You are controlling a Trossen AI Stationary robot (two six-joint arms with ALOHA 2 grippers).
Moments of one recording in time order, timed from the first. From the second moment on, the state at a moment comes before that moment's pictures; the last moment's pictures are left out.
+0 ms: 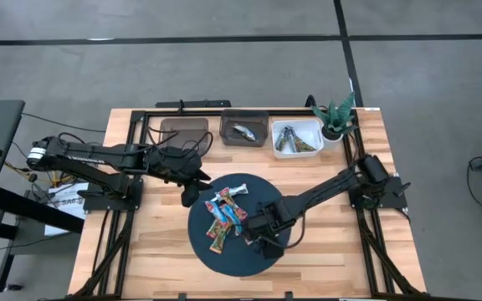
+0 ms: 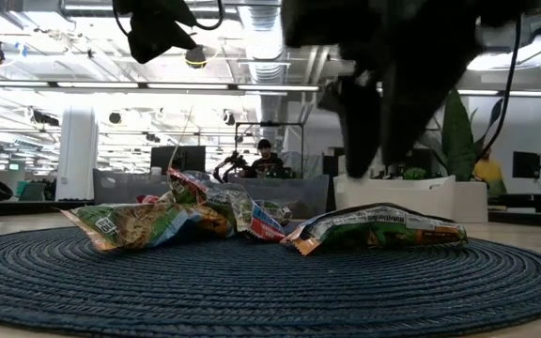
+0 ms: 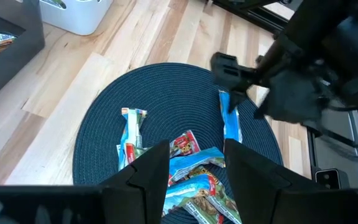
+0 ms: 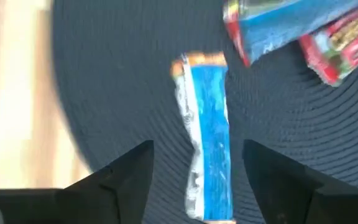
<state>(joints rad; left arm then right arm) -0.07 1.11 0.97 -0.49 -0.01 -0.46 0.38 2.01 1.50 -0.84 -0.06 0.17</state>
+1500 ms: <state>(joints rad) -0.06 1.11 0.97 -0.34 -0.40 -0.52 -0.14 1.78 1.51 -0.76 0.12 0.39</state>
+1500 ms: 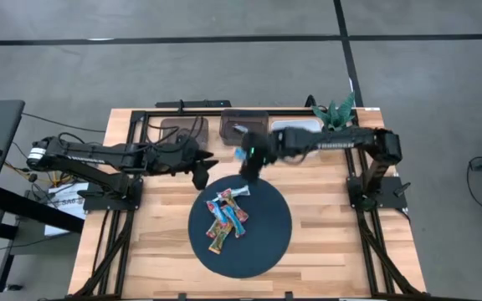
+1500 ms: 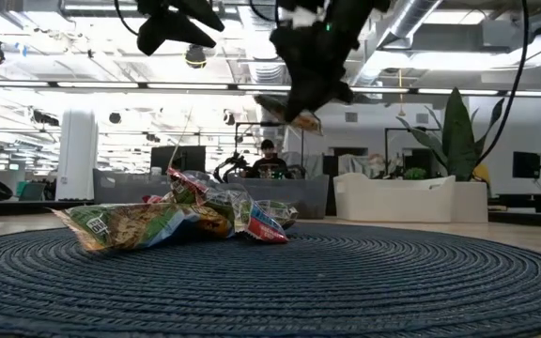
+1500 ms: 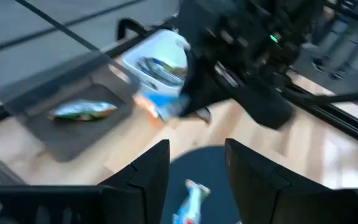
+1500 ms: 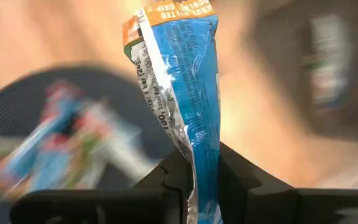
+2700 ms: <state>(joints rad) 0.00 1.11 0.97 -0.34 -0.50 -0.53 -0.49 1.79 1.51 -0.59 0.03 0.22</state>
